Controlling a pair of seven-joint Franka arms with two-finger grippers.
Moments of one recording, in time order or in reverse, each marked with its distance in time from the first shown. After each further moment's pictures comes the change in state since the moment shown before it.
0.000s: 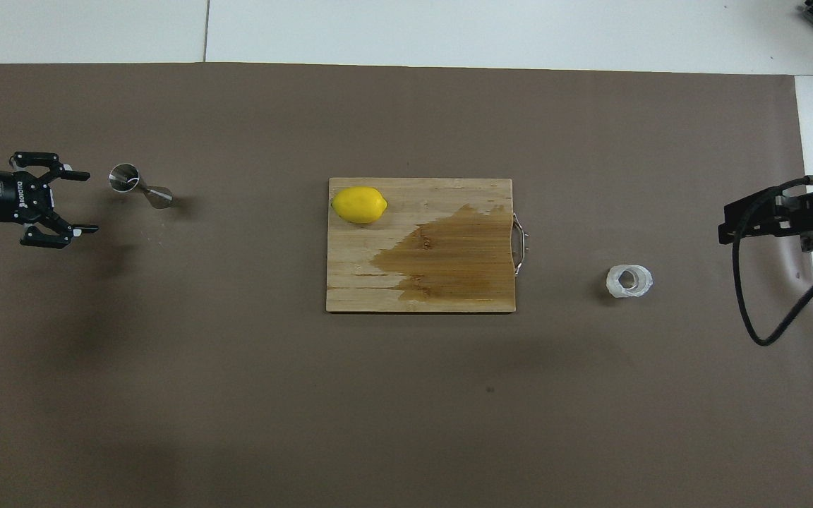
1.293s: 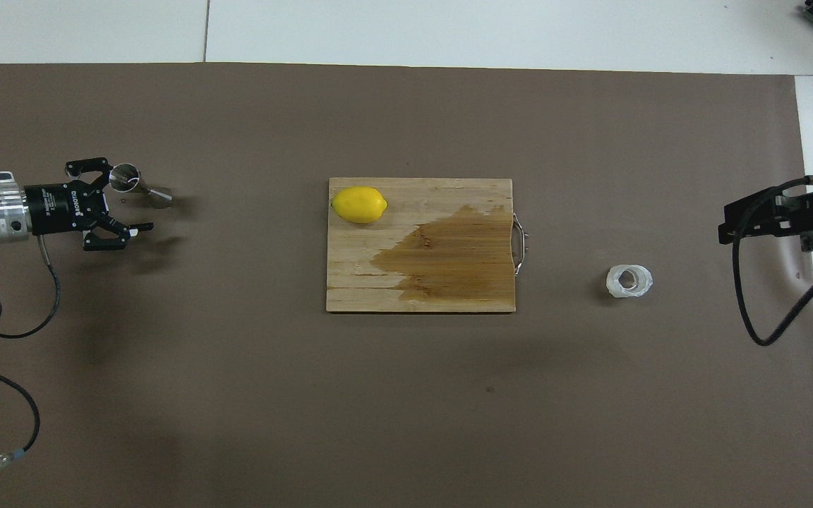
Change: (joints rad) left arm -0.021 0.004 -0.043 -0.077 -0.249 0.022 0.187; right arm 0.000 0.000 0.000 0.000 0.000 0.000 0.000
